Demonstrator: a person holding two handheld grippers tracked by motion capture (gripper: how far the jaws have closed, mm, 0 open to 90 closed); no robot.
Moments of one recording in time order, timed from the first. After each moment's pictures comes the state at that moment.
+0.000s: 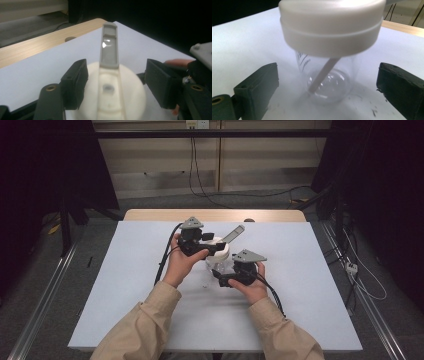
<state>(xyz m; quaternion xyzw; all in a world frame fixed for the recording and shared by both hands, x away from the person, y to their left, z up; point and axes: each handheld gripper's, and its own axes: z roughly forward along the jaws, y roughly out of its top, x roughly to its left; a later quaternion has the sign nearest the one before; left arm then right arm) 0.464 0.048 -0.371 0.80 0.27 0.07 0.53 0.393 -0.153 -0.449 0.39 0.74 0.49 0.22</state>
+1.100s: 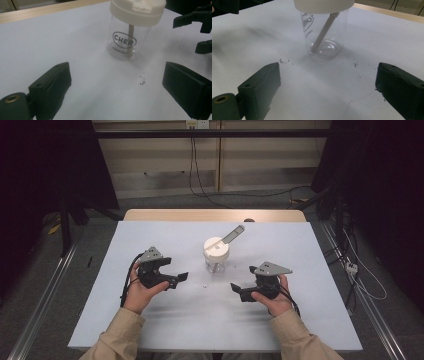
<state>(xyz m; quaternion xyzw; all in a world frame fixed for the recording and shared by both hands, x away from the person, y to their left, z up) 0.409 0.156 -0.417 0.81 0.31 0.10 0.49 0.347 -0.203 -0.444 0.39 0.76 0.48 0.20</state>
